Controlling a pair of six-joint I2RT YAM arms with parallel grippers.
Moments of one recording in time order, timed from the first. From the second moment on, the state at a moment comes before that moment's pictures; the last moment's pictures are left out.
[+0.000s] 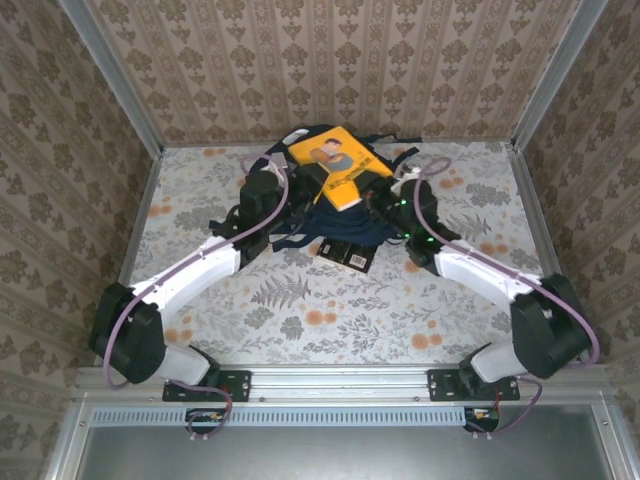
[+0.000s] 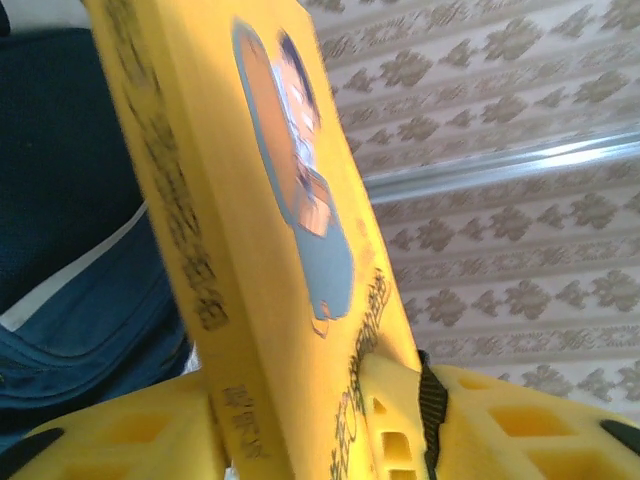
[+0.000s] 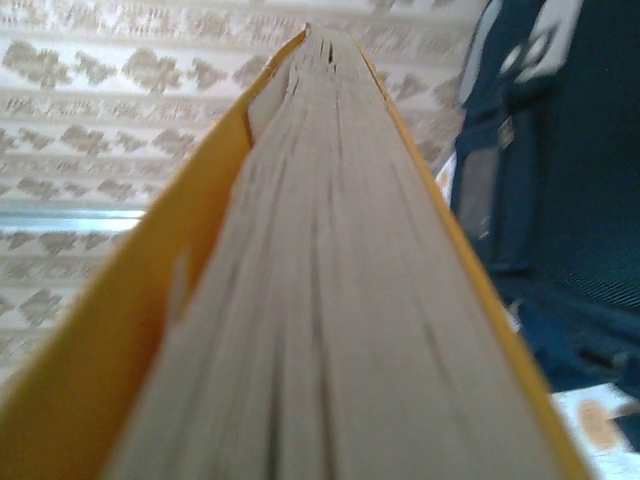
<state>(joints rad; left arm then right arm) -0.64 1.43 1.08 0.17 0.18 -1.24 0.44 1.39 0.89 0.40 -0.11 1.43</state>
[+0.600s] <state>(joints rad) -0.60 2.36 2.30 -0.66 0.30 -0.58 -0.16 0.95 0.74 -0.18 -0.17 1.10</state>
